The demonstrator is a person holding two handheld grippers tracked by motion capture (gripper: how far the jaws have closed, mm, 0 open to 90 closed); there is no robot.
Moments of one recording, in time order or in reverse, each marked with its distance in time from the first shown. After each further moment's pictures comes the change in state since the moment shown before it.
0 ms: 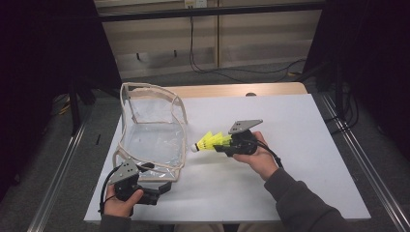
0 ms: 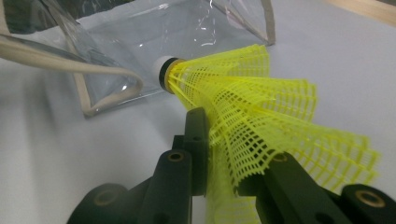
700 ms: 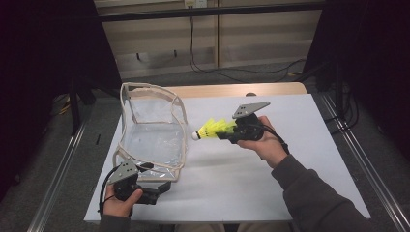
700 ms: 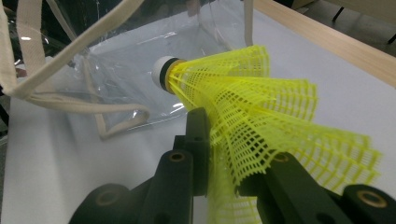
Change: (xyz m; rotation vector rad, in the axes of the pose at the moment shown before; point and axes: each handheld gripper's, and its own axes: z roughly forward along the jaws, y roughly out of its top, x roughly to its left) left arm 0.001 0.000 -0.001 -0.003 0.001 -0.005; right arm -0.004 0.046 -0.035 -0.006 0.002 -0.030
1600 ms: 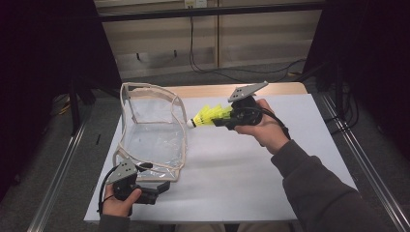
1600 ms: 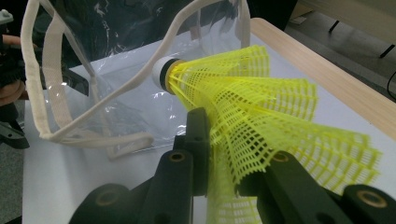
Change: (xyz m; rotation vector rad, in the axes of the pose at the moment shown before) left arm 0.002 0.000 -0.001 -0.005 0.003 -0.007; right arm 0.004 0.051 -0.018 0.007 -0.002 -0.041
